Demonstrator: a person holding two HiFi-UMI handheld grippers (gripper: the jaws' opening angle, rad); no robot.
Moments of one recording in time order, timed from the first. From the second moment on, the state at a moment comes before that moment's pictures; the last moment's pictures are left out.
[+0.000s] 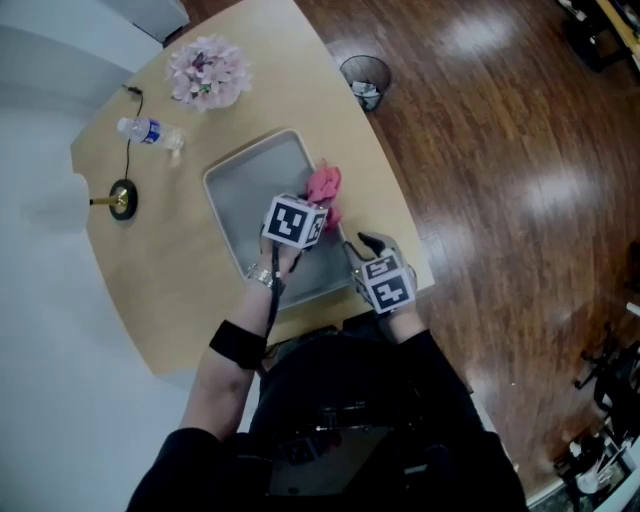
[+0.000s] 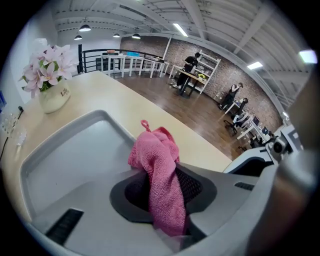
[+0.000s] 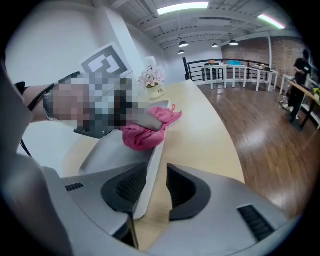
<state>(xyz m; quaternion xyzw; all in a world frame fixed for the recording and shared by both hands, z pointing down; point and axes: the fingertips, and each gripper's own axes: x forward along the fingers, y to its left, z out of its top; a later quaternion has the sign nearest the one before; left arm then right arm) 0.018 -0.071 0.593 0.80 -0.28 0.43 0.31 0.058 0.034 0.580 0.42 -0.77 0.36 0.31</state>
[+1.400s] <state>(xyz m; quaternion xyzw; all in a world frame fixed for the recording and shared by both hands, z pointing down) 0.030 0.156 0.602 0.80 -0.09 0.54 0.25 0.035 -0.002 0.579 0.38 -0.78 0.35 0.35</state>
